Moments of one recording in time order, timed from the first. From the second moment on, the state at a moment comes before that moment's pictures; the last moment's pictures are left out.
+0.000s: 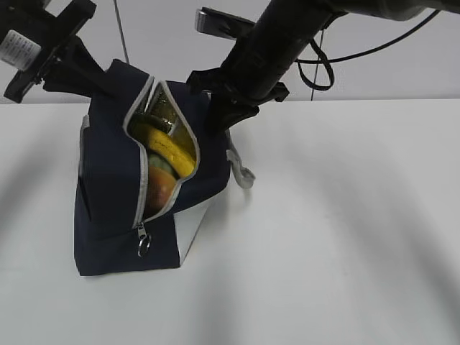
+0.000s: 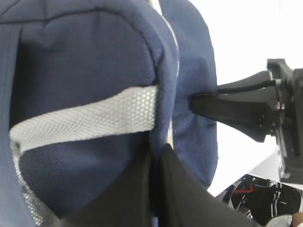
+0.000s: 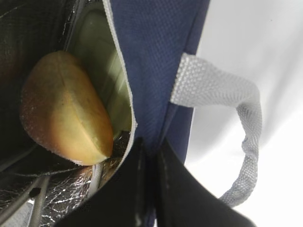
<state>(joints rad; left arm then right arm) -0.06 1.75 -1.49 -0.76 1.16 0.21 0.38 2.12 -1.92 0.45 1.11 -0.28</state>
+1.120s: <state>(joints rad) -0.13 1.83 -1.49 -1.16 0.97 0.38 0.35 1.95 -2.00 0.19 1.25 -0.18</state>
